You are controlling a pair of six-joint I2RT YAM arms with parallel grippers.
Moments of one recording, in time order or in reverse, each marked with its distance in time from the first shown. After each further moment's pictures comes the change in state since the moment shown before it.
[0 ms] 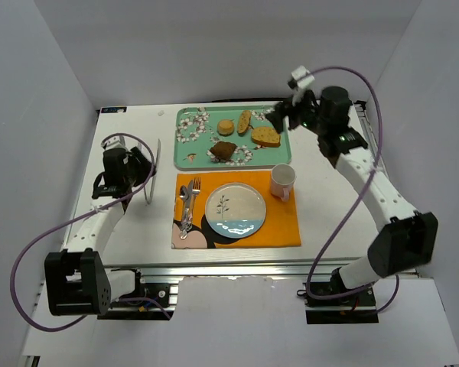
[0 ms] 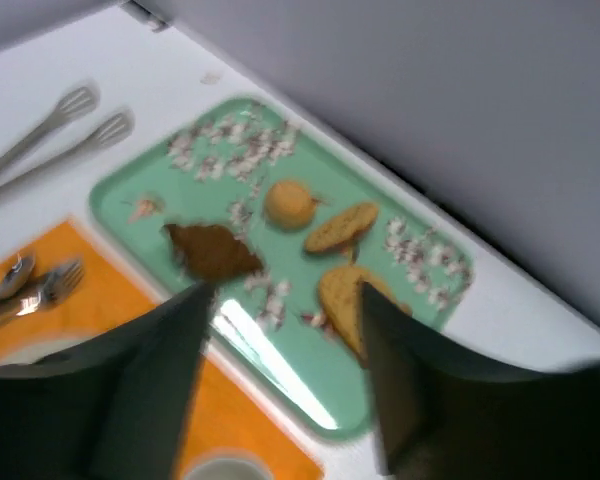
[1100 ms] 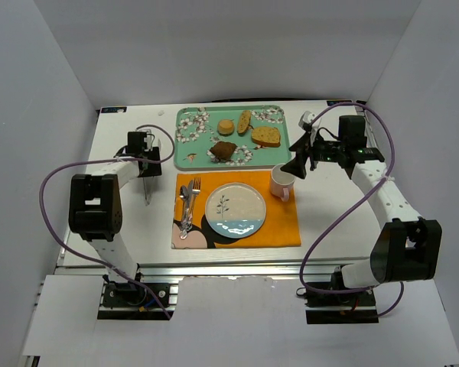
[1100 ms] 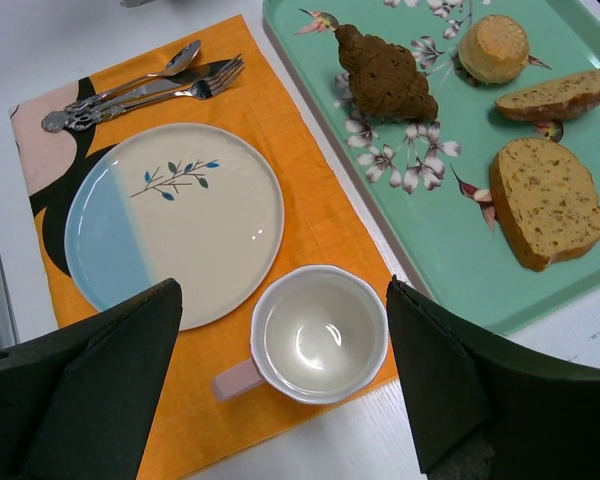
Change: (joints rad) left arm -0.039 0.594 0.362 -0.127 -0.164 0.426; right arm -0.251 -0.111 -0.296 -0.318 -0.644 -0.410
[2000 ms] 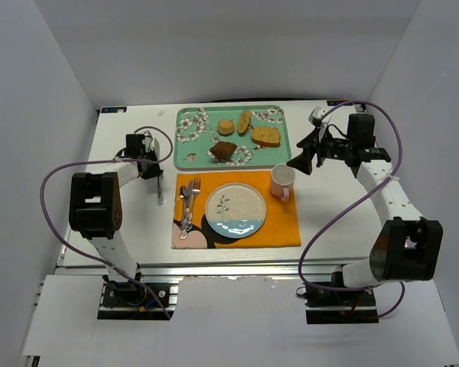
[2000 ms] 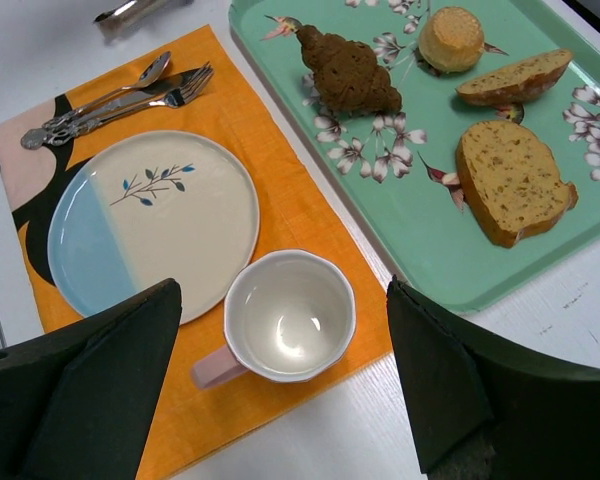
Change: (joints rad) left arm 0.025 0.064 -0.023 0.071 0.187 -0.115; right arm -0.071 0.005 0.001 0.026 -0.015 0.036
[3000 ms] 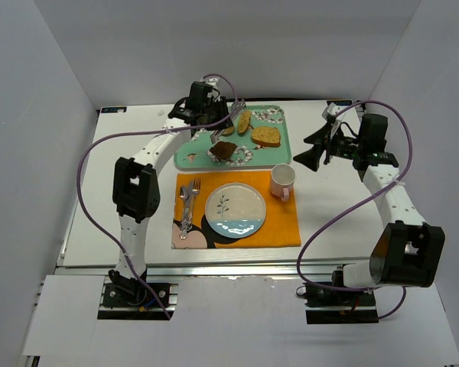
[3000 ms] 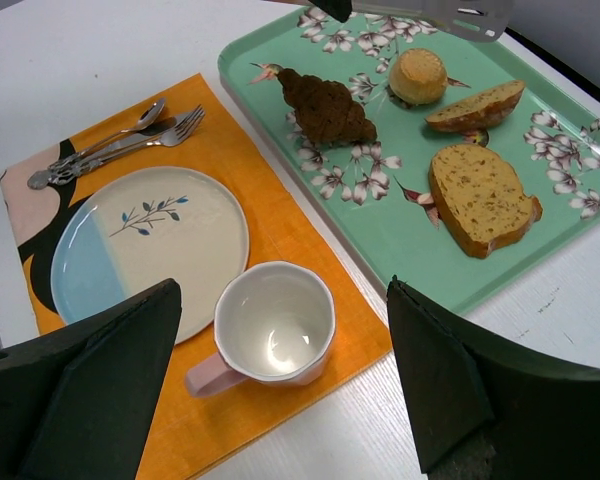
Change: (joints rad) left arm -0.410 0.288 0.878 -0.289 0.128 -0.228; right arm -0.081 -0.034 -0.047 0.159 -0.082 0.130
